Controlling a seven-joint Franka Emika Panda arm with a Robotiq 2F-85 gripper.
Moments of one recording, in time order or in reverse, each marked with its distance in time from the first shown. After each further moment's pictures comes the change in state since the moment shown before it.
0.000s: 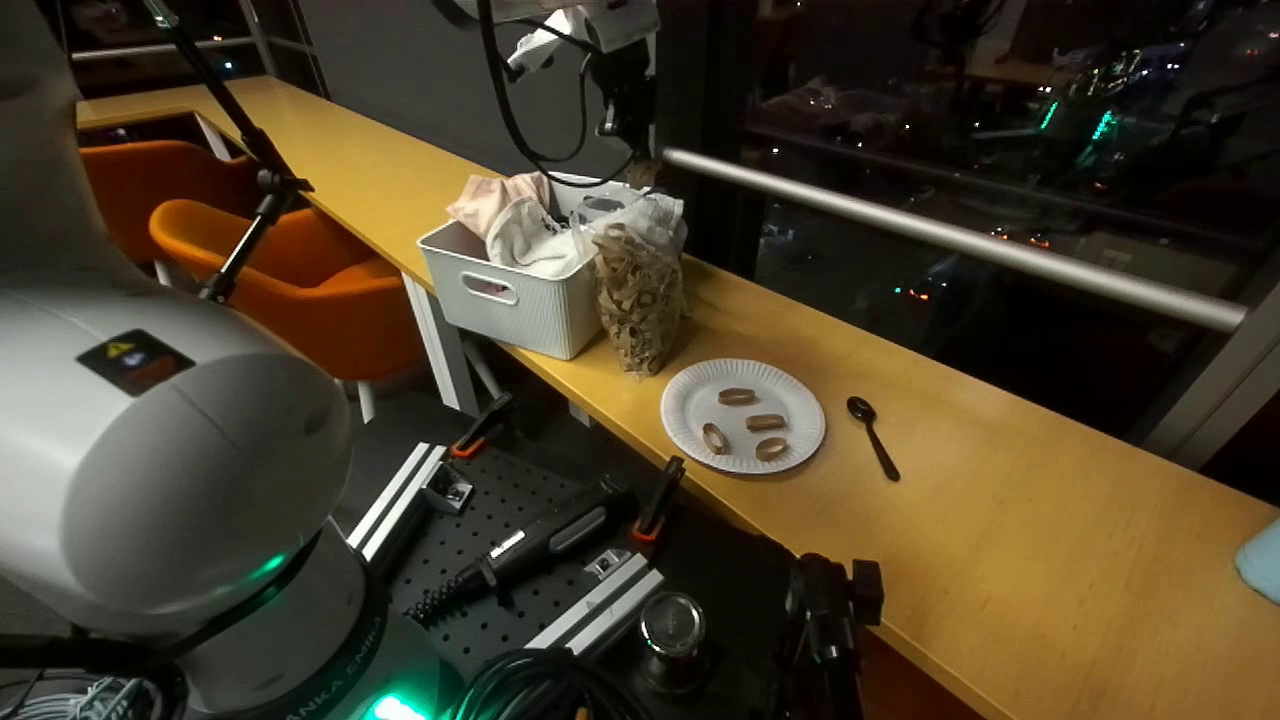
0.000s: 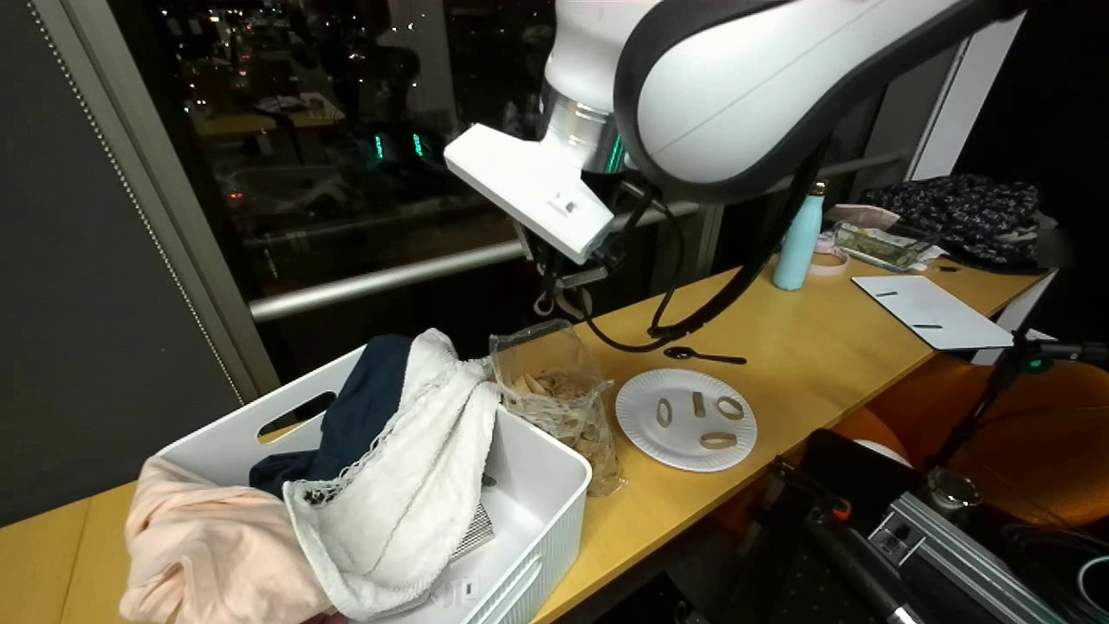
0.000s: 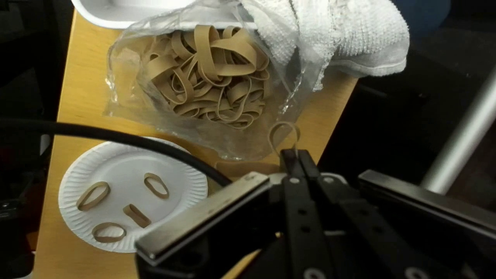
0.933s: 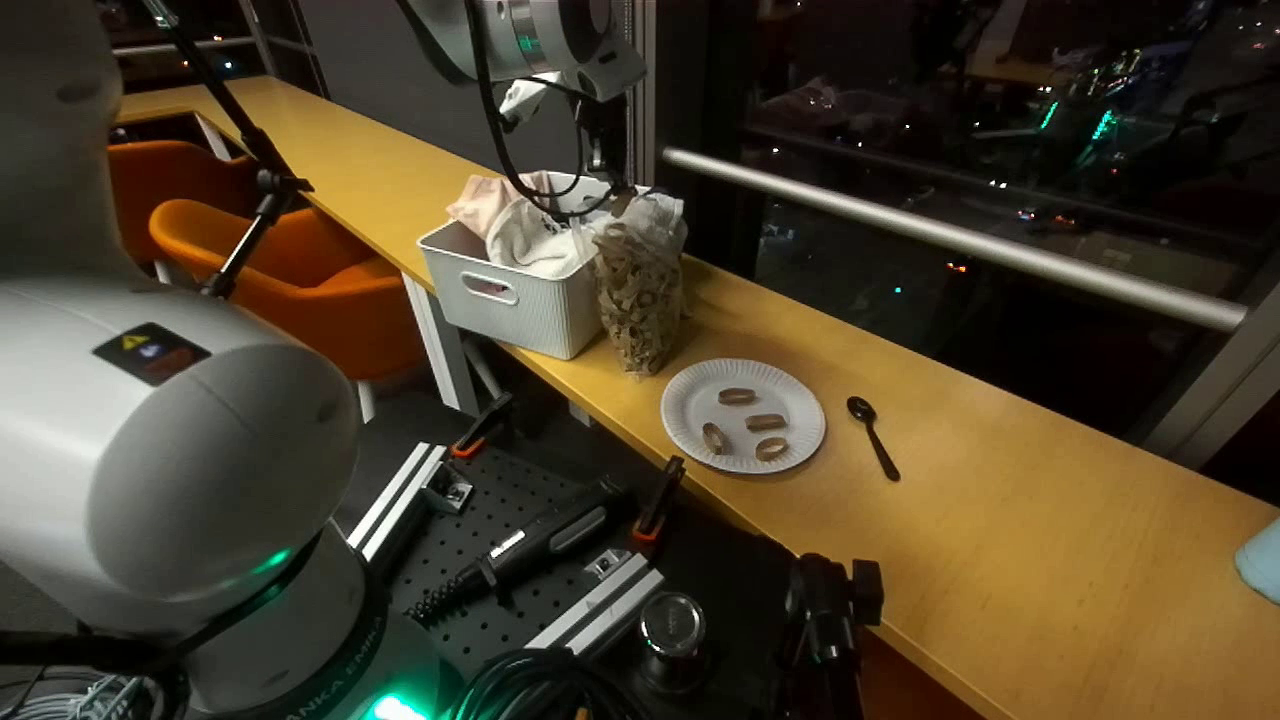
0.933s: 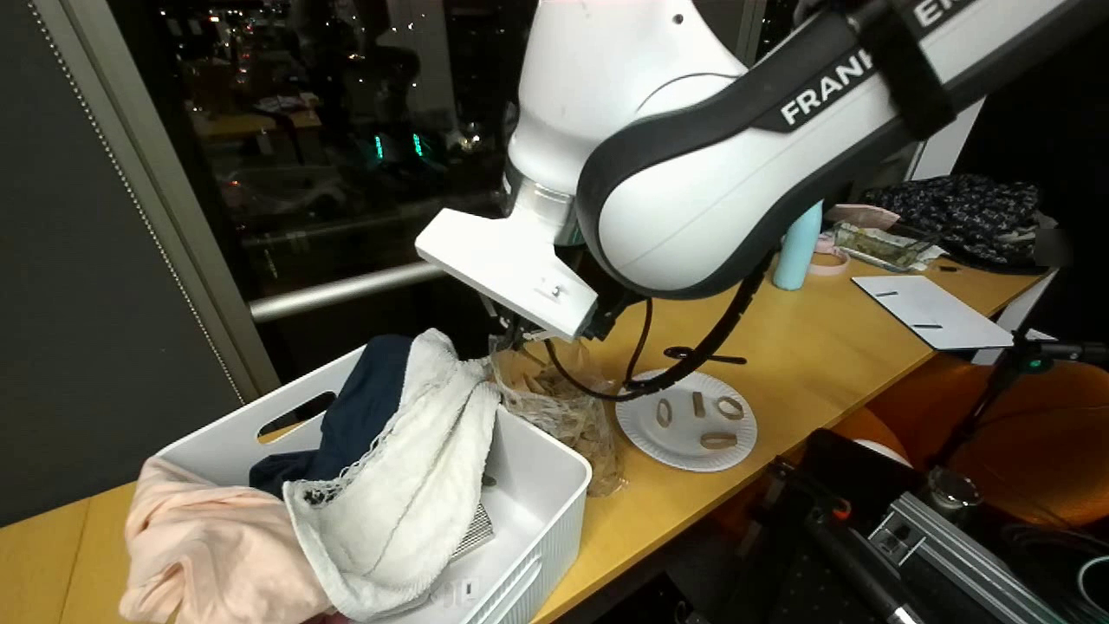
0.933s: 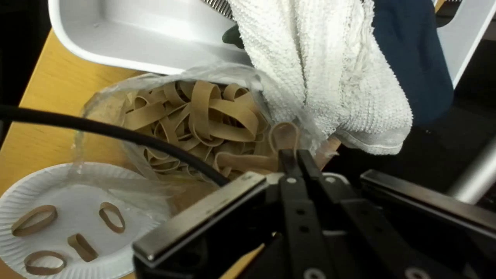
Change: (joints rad) arm 0.050 0.112 0.002 -0.006 0.001 0.147 -0.154
